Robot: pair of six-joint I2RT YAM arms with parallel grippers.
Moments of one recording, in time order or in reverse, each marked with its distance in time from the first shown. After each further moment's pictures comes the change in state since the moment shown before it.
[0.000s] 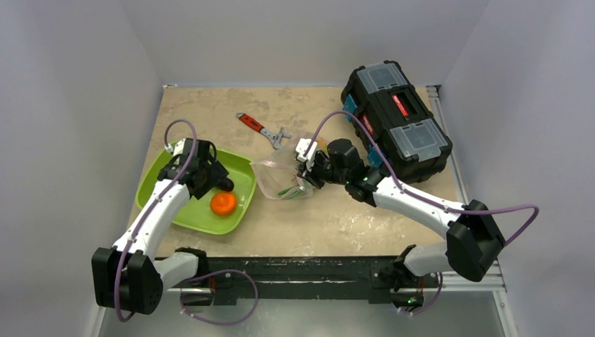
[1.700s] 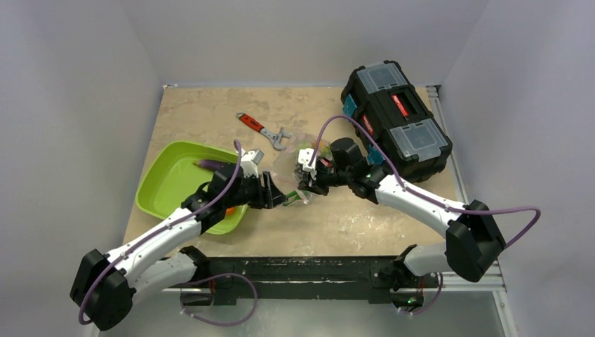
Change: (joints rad) left arm -0.477 -0.183 -0.277 0.579 0.517 0.198; right arm -0.051 0.000 0.000 -0.122 -0.288 -0.161
